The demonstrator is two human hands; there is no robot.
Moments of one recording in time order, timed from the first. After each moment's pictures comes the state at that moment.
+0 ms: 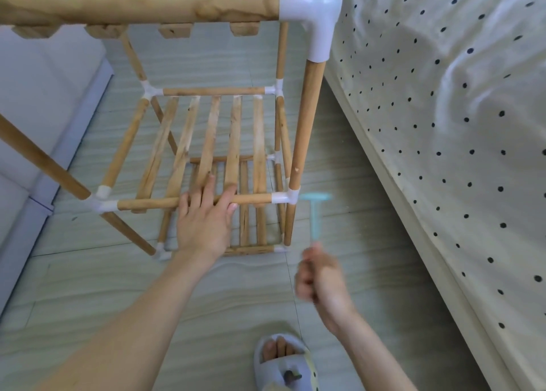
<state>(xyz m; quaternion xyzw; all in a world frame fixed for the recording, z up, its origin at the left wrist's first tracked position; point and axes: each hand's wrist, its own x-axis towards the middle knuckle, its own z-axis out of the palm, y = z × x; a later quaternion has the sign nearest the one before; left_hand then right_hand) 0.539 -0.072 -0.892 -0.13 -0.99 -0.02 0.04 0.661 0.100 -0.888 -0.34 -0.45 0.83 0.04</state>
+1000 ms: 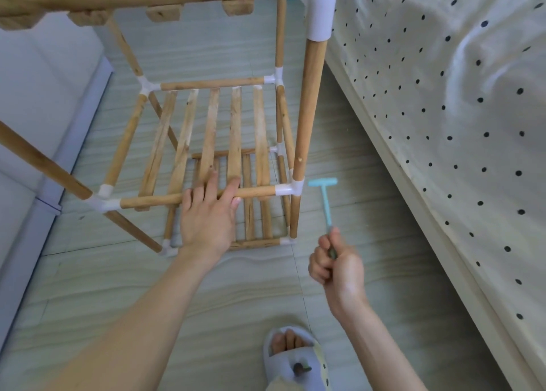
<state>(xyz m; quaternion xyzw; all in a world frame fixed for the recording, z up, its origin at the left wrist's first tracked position) 0.538 -0.071 -0.891 -0.14 -0.99 0.01 0.04 0.655 0.097 -0.889 -0.35 -0.36 0.86 0.07</state>
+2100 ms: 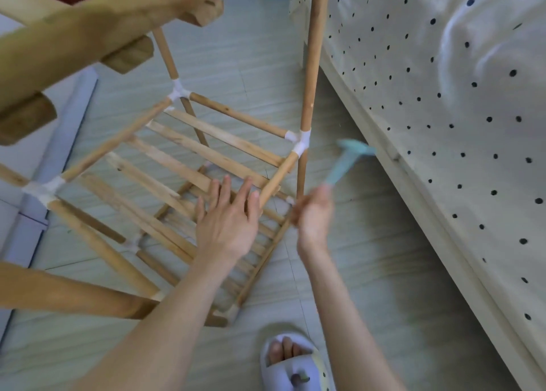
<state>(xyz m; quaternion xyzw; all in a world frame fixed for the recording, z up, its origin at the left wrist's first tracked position) 0.544 -0.020 -0.885 -0.11 -0.98 -0.11 -0.08 0.569 0.104 -0.899 -0.38 -0.45 0.77 0.23</state>
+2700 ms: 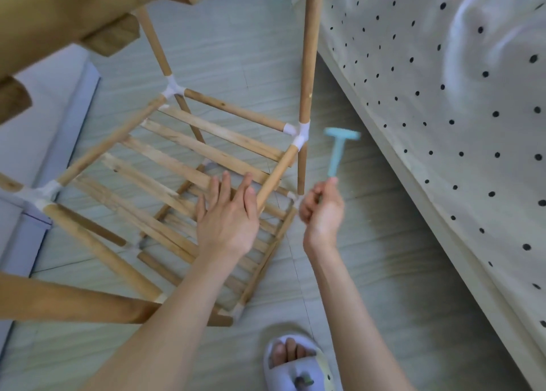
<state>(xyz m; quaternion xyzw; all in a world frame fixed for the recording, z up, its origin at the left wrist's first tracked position) 0.545 -0.014 -0.882 -0.09 -0.98 -0.13 -0.08 0.563 0.107 -0.902 -0.34 -0.36 0.84 0.22</state>
